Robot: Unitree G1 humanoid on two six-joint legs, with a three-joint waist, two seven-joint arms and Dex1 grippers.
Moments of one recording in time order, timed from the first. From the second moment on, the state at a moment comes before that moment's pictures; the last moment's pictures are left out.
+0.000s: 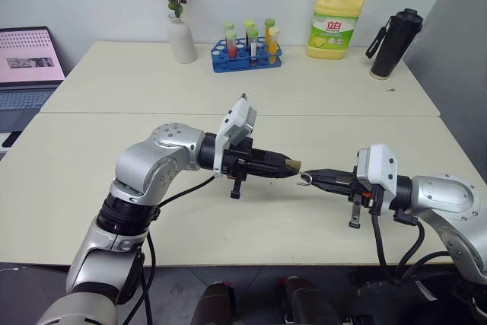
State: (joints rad) left arm -0.72 0.53 -0.19 -0.18 -0.63 0.76 -1.22; right arm -0.19 -0.77 -0.01 -0.61 0.49 0.44 0.90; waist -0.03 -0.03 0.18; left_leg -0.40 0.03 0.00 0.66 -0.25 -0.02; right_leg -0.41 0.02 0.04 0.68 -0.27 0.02
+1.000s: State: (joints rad) left arm -0.48 0.32 -0.15 -0.04 -0.61 1.03 -0.73; right arm -0.11 -0.83 0.10 -0.66 0.35 0.53 0.89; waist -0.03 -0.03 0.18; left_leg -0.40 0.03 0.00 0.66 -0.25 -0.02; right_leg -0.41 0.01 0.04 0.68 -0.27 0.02
